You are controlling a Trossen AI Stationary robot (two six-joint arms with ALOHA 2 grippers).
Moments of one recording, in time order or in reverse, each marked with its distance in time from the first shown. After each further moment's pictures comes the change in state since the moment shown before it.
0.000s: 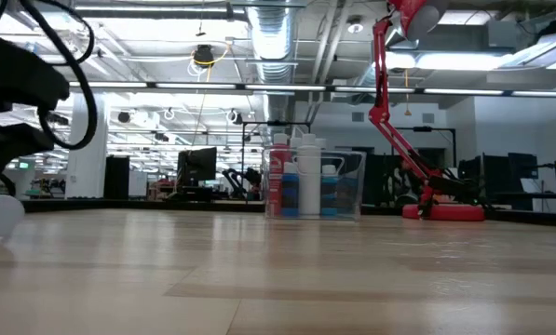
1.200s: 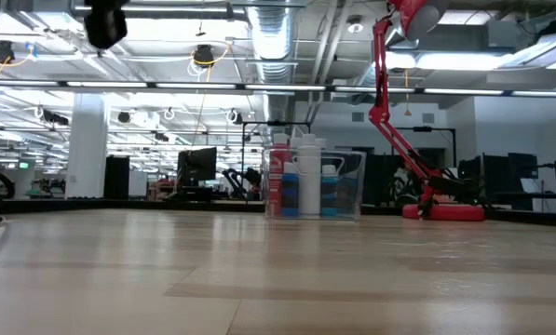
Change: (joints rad) left arm 0.094 -0.363 -0.017 0.755 -0.551 -0.123; right arm -0.015 0.000 0.000 0.108 -0.009 0.079
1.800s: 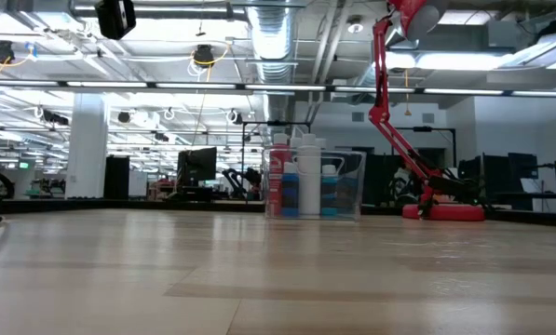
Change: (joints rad) left arm 0.026 -0.004 0.001 0.112 0.000 0.043; right arm -0.085 0.156 -0.001 0.213 -0.240 0.196
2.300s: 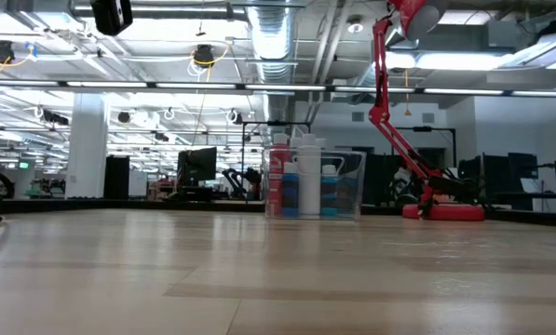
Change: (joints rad) left arm -0.002 -0.001 0.000 0.012 -0.005 -0.023; right arm -0.020 0.247 0.192 0.138 -0.092 0.026
